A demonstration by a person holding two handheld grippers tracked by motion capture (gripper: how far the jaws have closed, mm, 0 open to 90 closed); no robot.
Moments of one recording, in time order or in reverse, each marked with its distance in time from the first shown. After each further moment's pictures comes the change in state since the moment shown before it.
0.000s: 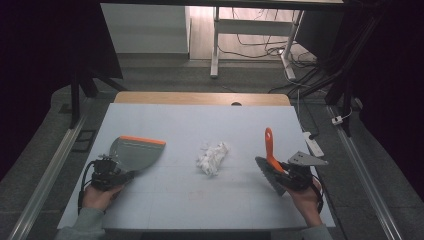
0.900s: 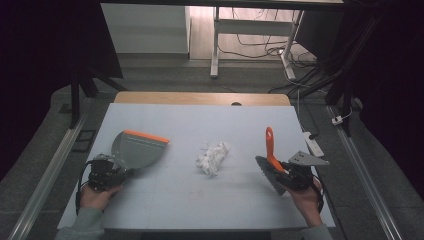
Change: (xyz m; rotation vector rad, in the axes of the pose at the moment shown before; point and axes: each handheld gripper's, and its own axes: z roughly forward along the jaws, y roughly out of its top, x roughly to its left) left arm 0.000 -0.003 -0.011 -0.105 -0.058 0.082; right arm 0.001 0.003 -0.003 -0.012 -0.003 0.000
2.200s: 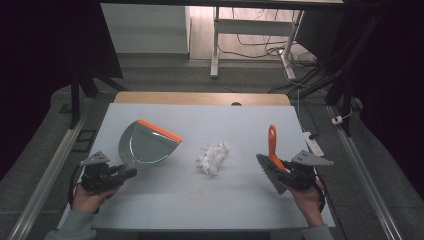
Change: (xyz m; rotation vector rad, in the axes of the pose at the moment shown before) left arm -0.016 0.004 -0.035 -0.119 -0.216 0.212; right arm 0.001 0.005 -0.006 -0.037 0.010 0.014
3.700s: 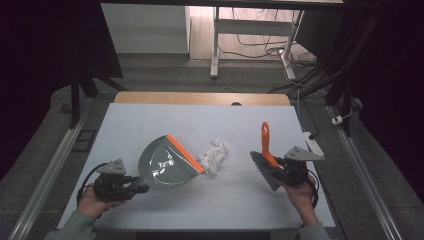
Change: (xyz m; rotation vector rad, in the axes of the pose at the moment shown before) left arm -0.027 0.002 0.014 0.168 -0.192 0.222; right arm 0.003 0.006 0.019 0.000 0.023 -0.001
